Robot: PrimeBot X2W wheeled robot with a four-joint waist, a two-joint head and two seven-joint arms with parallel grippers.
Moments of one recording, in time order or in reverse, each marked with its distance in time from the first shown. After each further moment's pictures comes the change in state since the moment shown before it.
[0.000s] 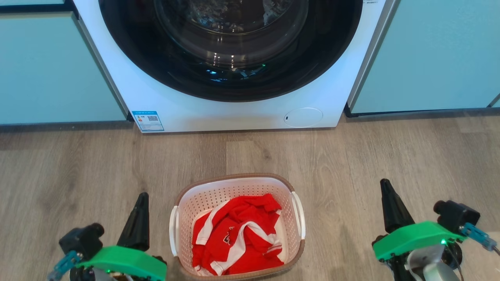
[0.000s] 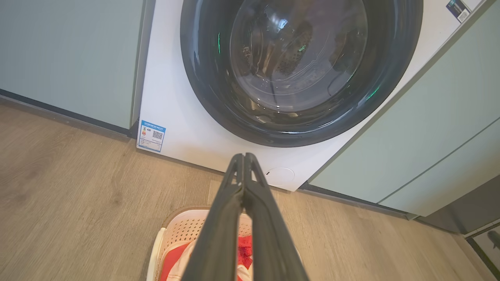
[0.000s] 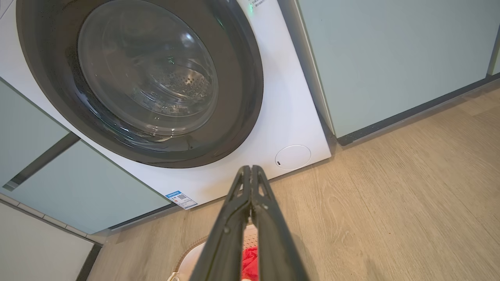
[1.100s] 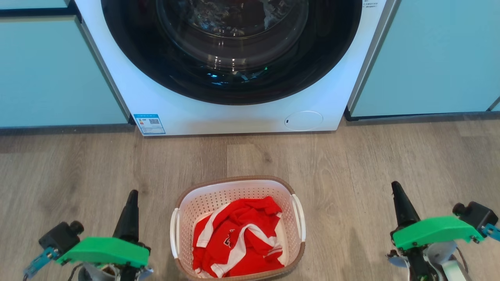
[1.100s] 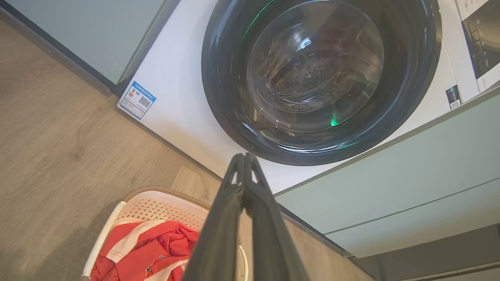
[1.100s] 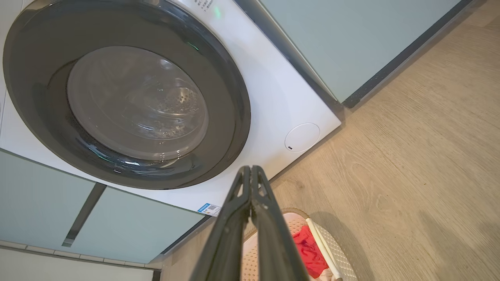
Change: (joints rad) left arm -0.052 0.004 0.037 0.051 -0.393 -0.002 0.084; right arm -0.020 -0.009 -0.061 0.037 0.354 0.000 0.087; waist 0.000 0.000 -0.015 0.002
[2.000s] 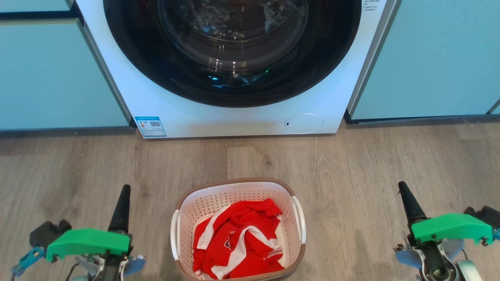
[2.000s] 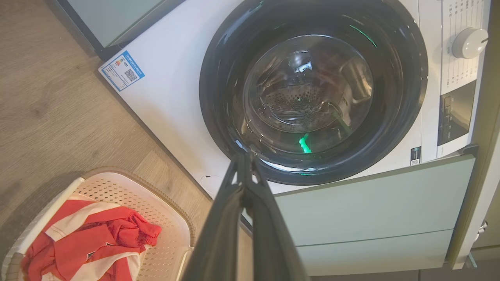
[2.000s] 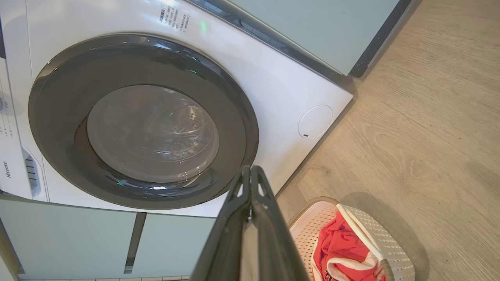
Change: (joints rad) left arm -0.052 0.000 0.042 0.048 -0.294 -0.008 0.074; right arm -0.020 -0.001 -0.055 0.026 0.266 0.000 0.070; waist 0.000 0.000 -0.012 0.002
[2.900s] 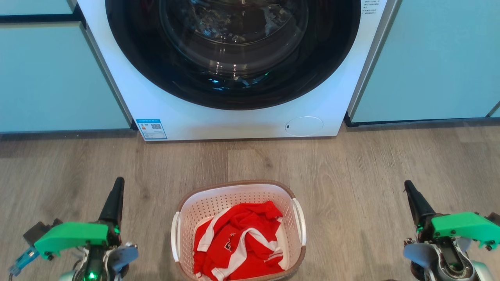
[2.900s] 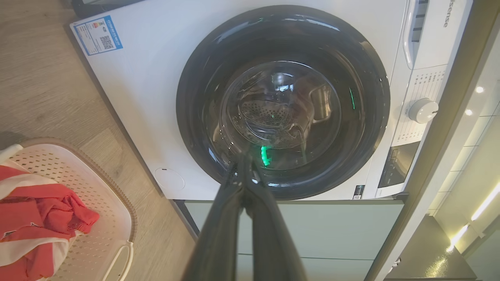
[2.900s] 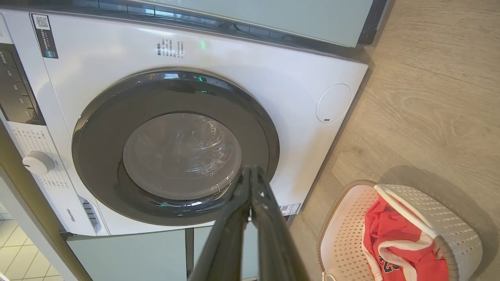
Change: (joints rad) left arm -0.047 0.000 0.051 0.044 -0.304 -0.009 0.080; right arm -0.021 0.000 -0.061 0.032 0.271 0.000 0.078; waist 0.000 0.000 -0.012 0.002
